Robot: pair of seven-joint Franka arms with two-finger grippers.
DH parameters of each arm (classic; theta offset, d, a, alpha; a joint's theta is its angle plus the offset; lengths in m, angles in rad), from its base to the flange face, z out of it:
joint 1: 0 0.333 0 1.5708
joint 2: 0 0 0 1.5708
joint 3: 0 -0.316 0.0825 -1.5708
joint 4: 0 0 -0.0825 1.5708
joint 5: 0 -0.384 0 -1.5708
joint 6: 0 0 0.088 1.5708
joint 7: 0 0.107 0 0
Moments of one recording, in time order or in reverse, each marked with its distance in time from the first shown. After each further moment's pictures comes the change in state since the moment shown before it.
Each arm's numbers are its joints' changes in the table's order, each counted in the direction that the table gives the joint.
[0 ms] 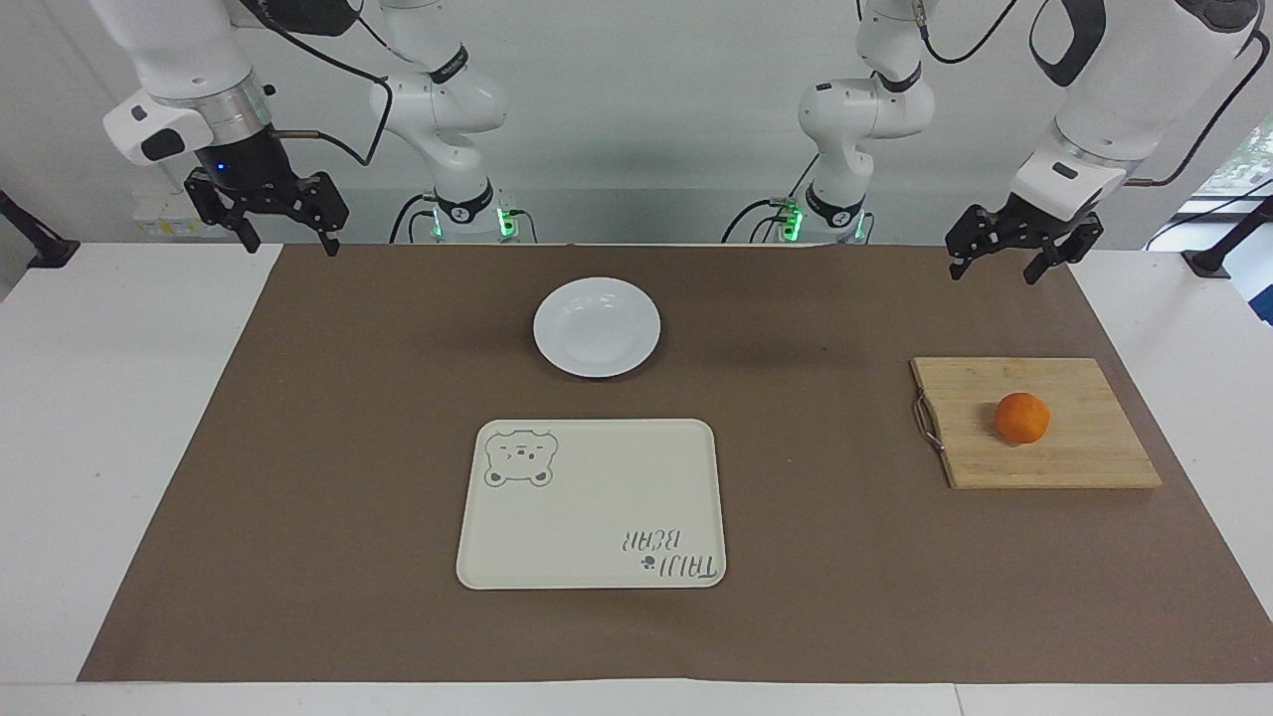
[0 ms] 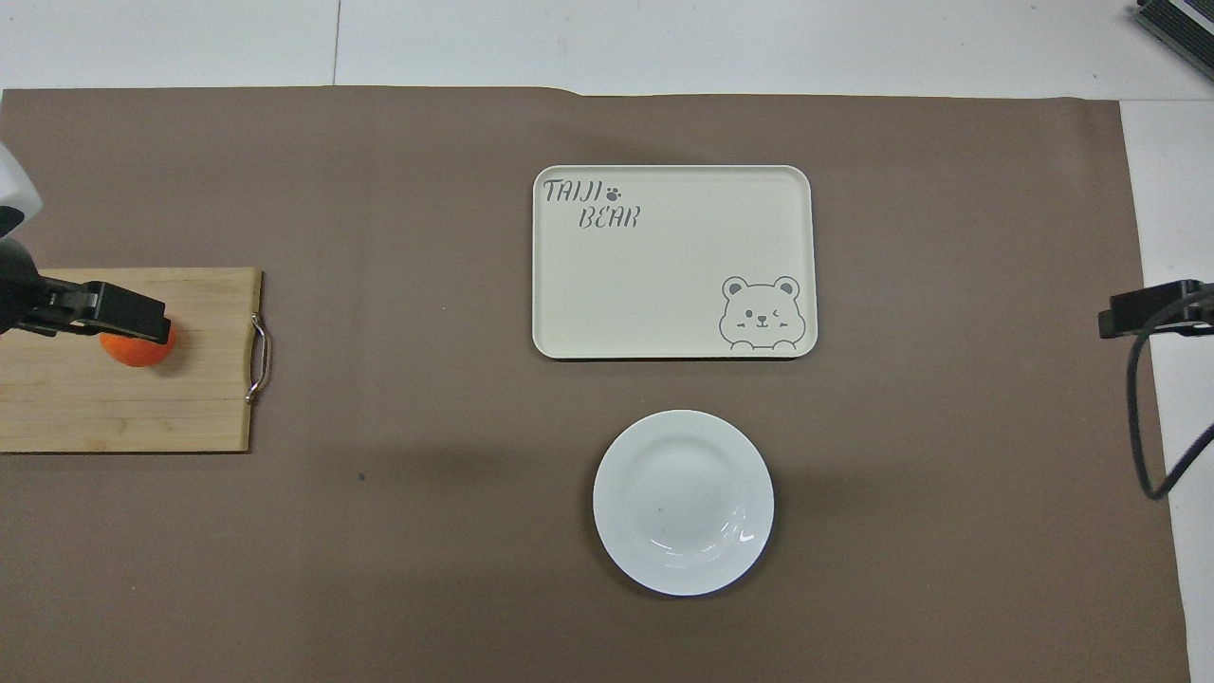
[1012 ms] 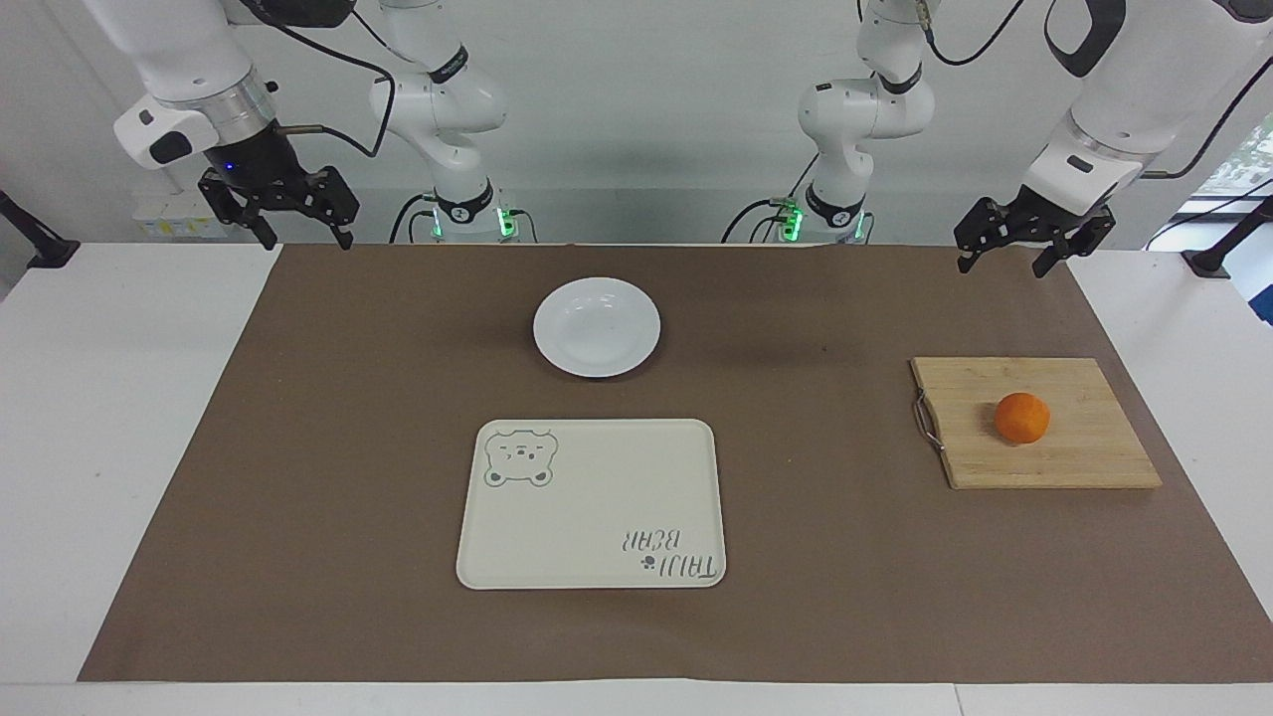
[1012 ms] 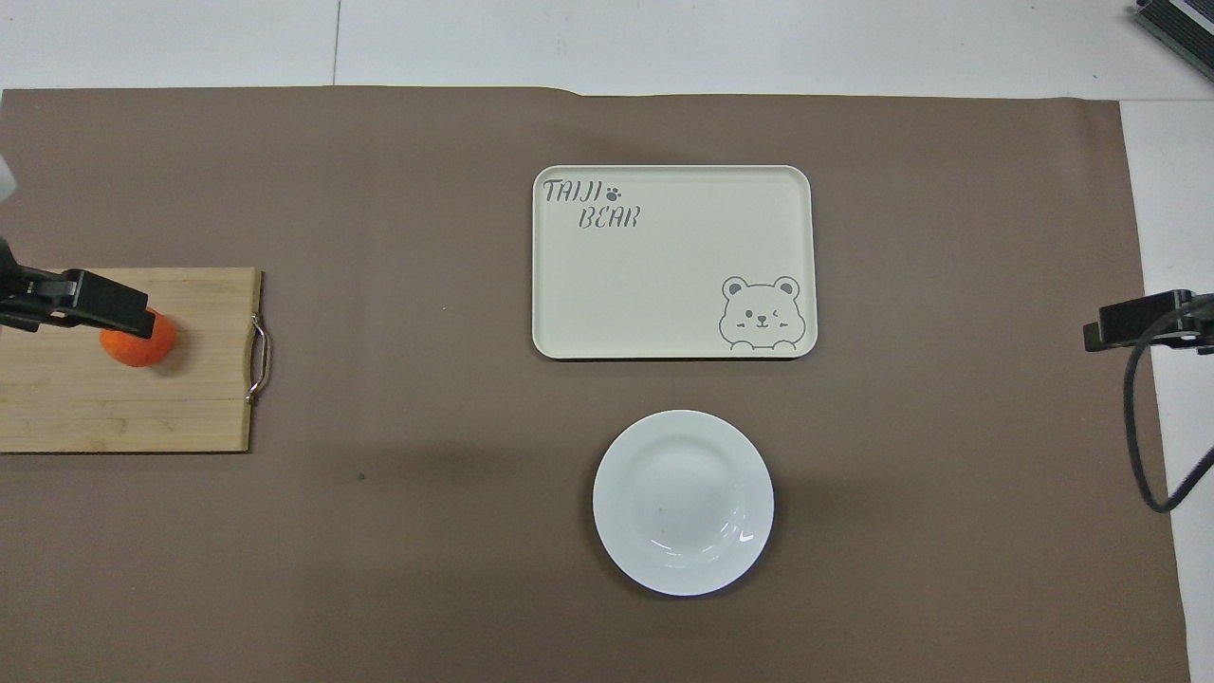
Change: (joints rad) left arm 0.005 -0.044 -0.005 0.088 0.000 -0.069 0.000; right arm -0.003 0.002 0.005 0.000 -0.065 -0.041 0.000
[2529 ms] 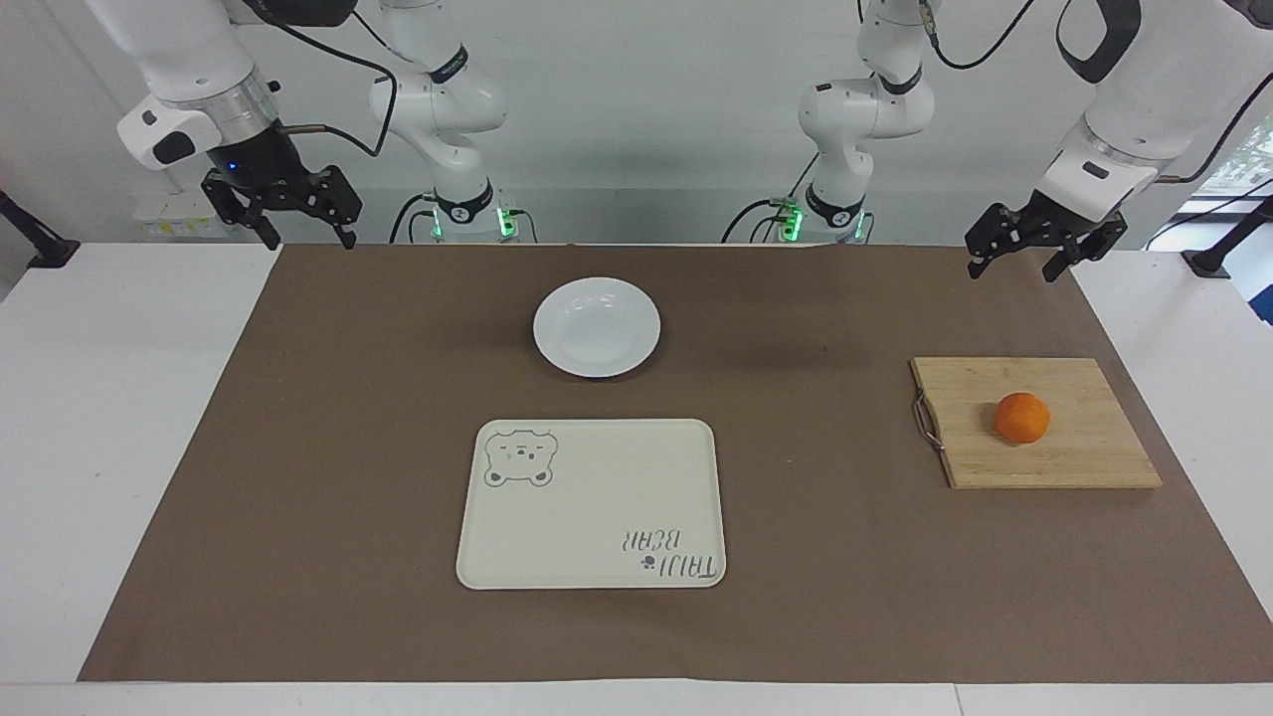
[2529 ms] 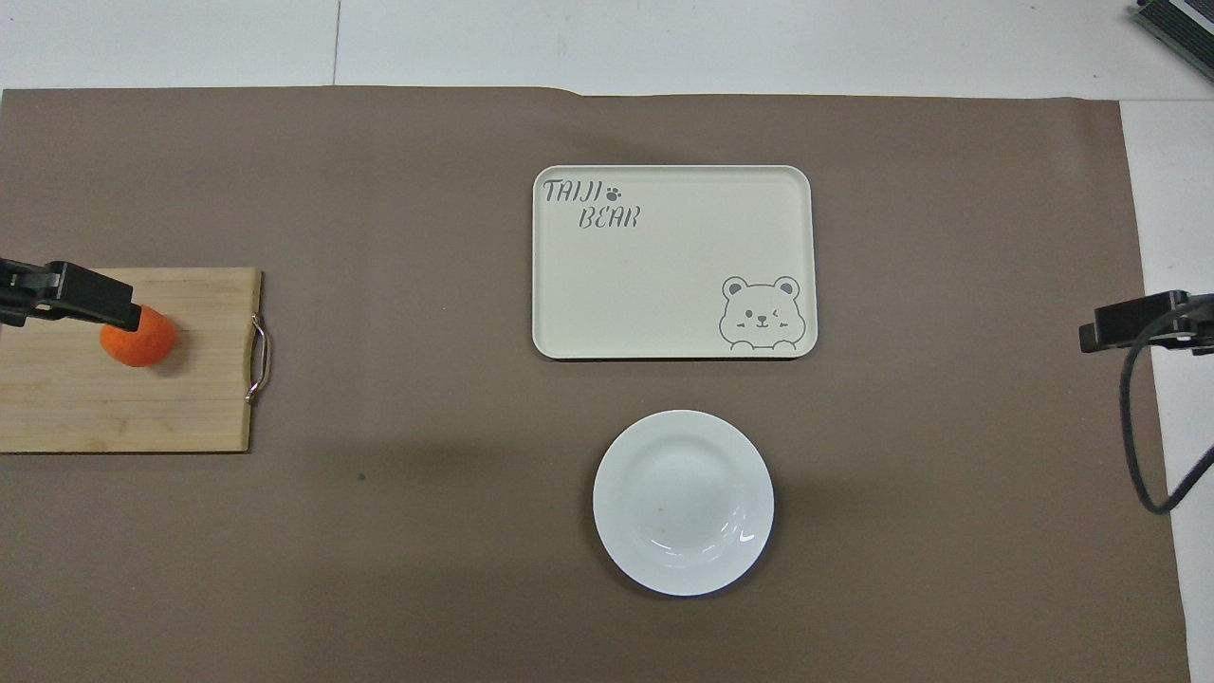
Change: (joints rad) left arm 0.015 -0.007 -0.010 0.005 0.000 0.011 0.008; right arm 0.001 0.000 -0.004 0.000 -0.007 -0.005 0.000
